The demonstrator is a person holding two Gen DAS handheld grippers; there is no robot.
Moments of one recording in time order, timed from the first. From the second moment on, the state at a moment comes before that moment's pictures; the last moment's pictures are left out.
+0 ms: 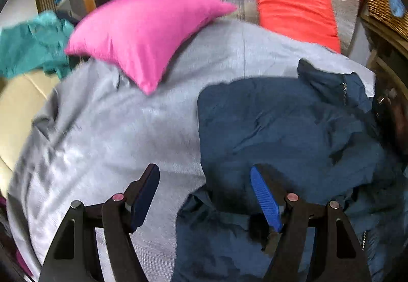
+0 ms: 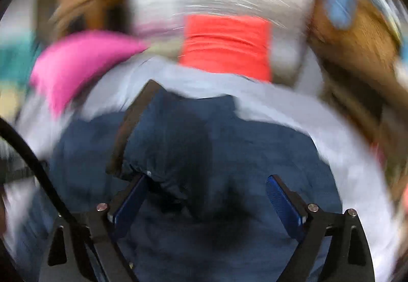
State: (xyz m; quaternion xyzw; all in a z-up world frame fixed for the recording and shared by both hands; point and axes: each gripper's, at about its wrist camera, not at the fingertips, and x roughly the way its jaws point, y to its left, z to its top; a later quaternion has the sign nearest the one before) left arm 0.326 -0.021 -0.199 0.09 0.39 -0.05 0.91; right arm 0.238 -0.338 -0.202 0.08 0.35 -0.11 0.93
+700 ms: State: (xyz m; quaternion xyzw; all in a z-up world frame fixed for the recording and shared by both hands) left arm 0.283 -0.057 -0.135 0.15 0.26 -0.04 0.96; right arm 0.239 -0.453 -0.265 0.43 0.38 -0.01 0.82
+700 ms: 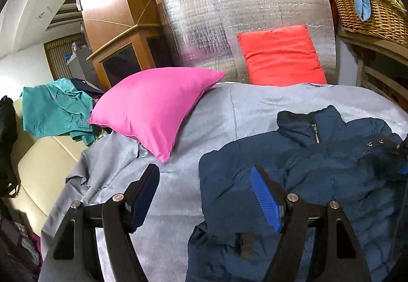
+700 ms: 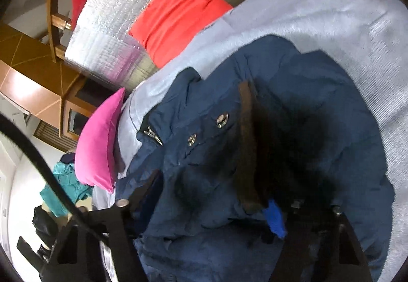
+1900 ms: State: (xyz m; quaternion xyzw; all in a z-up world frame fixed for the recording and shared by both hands) left arm 0.350 0.000 -0.192 0.02 0.43 -0.03 0.90; right arm 0.235 -0.466 -0.278 0.49 0.35 0.03 0.80
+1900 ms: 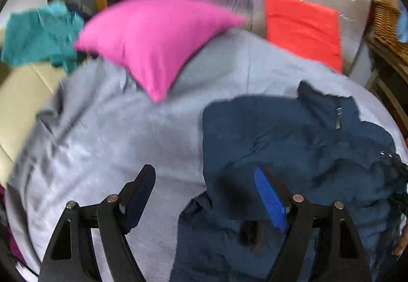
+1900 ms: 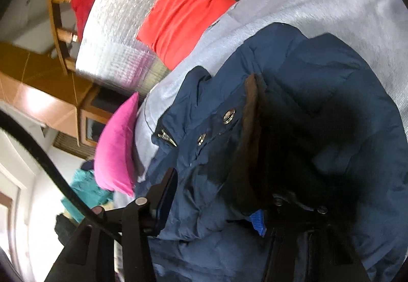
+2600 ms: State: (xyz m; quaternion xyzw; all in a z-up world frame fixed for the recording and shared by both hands) left arm 0.361 -0.010 -0.229 0.06 0.48 0.01 0.87; right arm 0.196 -0.463 -0.249 0.41 0.36 -0.05 0.83
